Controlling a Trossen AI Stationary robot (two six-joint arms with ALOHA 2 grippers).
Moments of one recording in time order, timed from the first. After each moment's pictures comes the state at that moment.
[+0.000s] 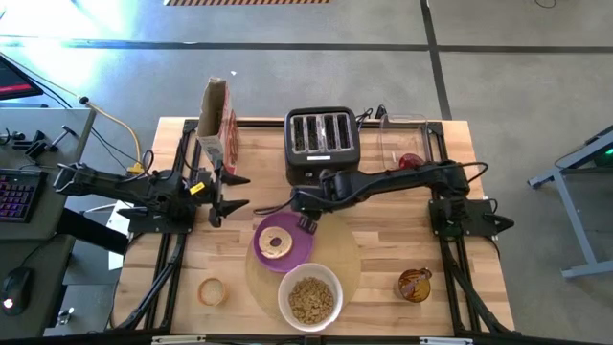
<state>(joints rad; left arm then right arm) -0.14 0.45 0.25 0.26 -0.21 -0.11 0.11 1.98 1.80 -0.97 0.27 0.47</state>
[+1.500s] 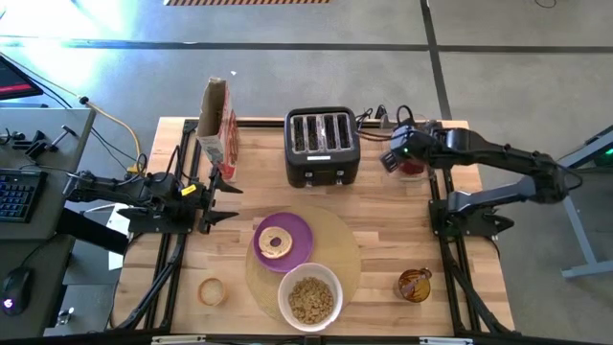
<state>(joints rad) -0.14 0.20 0.16 0.07 -0.06 0.04 -0.26 1.10 1.17 -1.11 0.59 0.49</state>
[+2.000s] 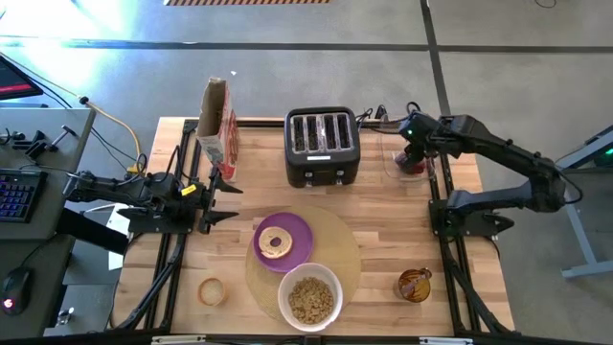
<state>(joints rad) -0.14 0.20 0.16 0.07 -0.06 0.04 -0.52 1.11 1.17 -1.31 0.34 0.24</state>
